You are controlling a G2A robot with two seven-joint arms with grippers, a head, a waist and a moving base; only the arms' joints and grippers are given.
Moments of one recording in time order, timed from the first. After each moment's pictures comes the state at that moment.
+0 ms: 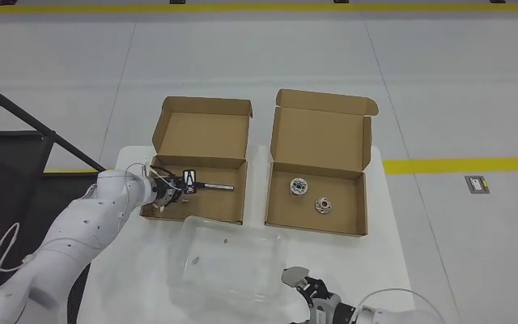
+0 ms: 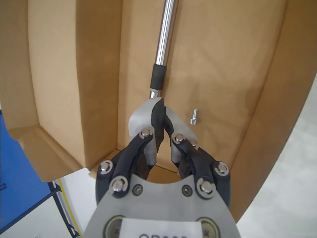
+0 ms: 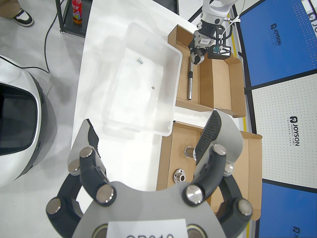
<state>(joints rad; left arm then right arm) 0.22 -0.98 -0.40 -0.70 1.80 -0.67 0.33 -1.55 -1.16 1.31 -2.35 -2.13 -1.01 0.04</state>
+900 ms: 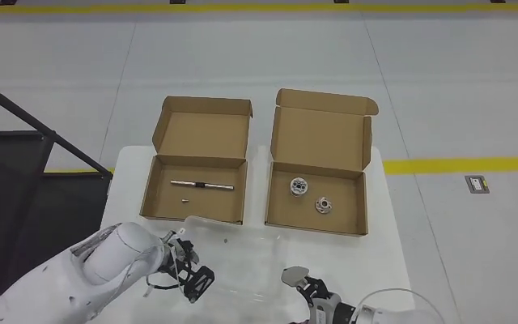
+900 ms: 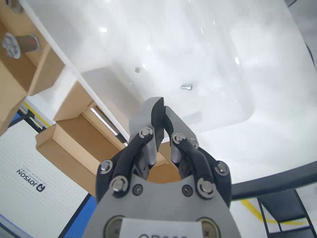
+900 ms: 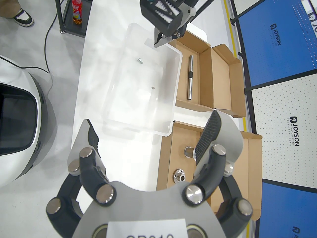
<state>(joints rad) 0.47 -0.52 -0.41 -1.86 2.06 -1.01 0.03 -1.55 -1.16 1.31 -2.35 -2.13 -1.01 0.04</state>
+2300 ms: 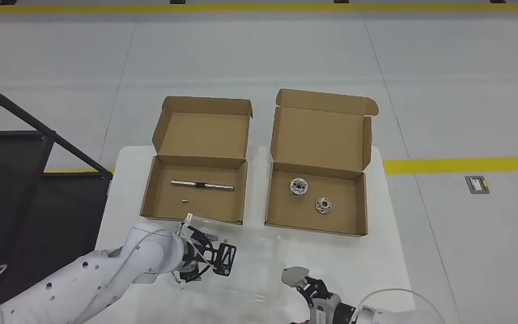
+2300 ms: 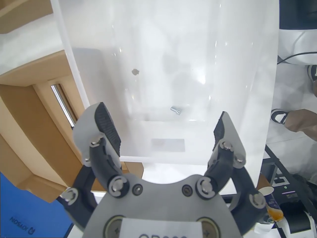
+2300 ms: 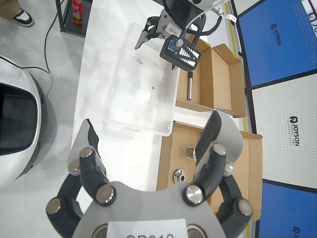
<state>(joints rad) 0.35 -0.61 -0.26 -1.80 1.18 -0.80 -0.67 -1.55 -1.16 1.31 -2.35 -2.13 -1.01 0.04</state>
